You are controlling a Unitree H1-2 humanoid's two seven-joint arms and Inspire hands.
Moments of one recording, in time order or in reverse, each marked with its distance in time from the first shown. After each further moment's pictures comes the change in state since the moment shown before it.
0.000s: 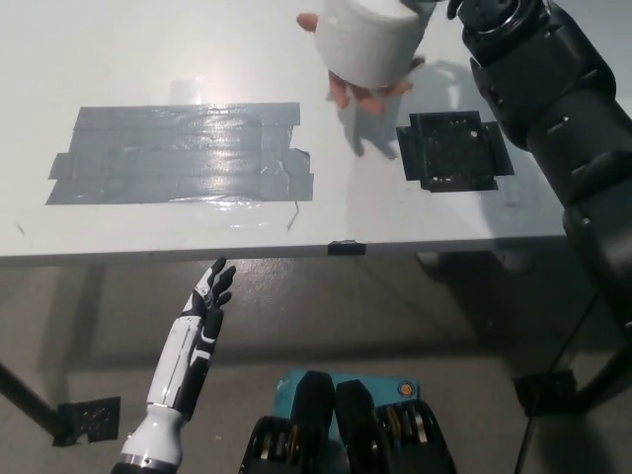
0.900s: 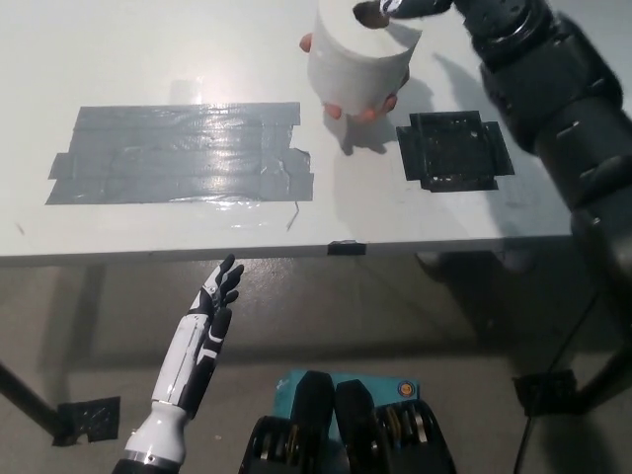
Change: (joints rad) left_arm -0.005 0.014 -0.023 0.000 -0.002 0.004 0.000; right_arm -0.002 -0.033 -0.136 -0.017 0.005 -0.053 0.125
